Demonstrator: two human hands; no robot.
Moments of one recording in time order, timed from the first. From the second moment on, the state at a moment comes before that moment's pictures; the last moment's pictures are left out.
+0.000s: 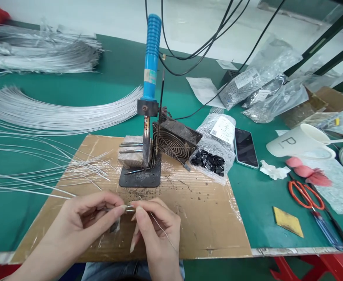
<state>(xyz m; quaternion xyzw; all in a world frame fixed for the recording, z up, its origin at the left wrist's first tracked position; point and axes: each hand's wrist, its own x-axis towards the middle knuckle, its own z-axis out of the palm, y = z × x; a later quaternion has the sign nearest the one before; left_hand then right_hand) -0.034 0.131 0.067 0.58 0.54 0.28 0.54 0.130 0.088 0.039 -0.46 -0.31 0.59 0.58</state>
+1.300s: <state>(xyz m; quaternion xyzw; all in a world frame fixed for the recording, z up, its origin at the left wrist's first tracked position) -0.028 0.126 0.067 0.60 0.52 0.36 0.48 0.126 0.088 0.041 -0.44 -0.27 0.62 0.59</state>
